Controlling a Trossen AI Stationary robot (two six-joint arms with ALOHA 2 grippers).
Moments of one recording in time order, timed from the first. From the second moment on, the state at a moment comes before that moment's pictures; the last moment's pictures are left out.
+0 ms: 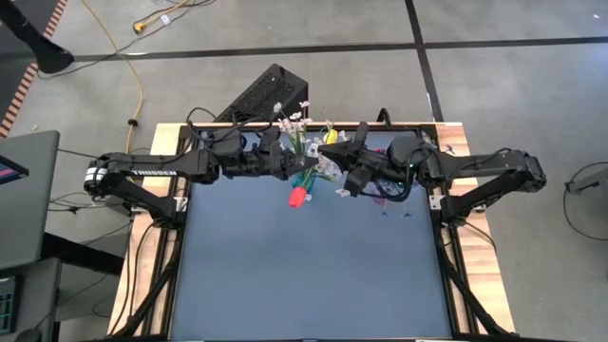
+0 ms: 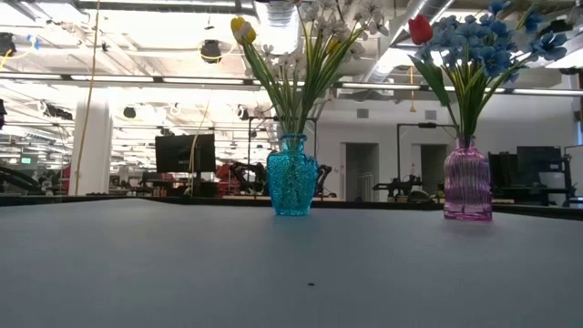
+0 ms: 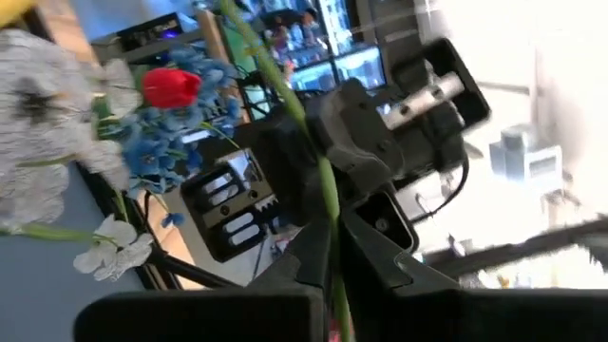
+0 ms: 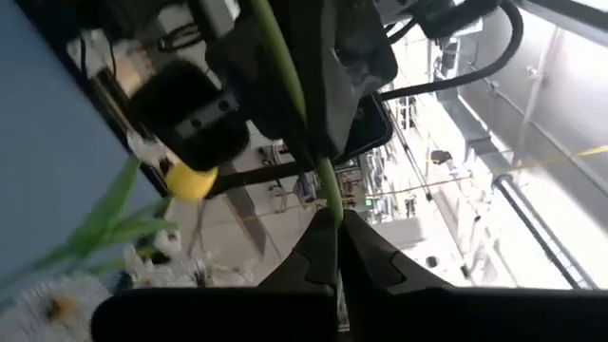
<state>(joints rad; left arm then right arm) 0.09 1.37 1.24 0.24 0.03 -1.29 0.05 1.27 1.22 0.08 0.37 -1.34</state>
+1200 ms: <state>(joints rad) -0.10 1.08 1.20 -0.08 -0.17 -0.27 -0.62 0.89 1.22 -0.45 -0.05 -0.16</state>
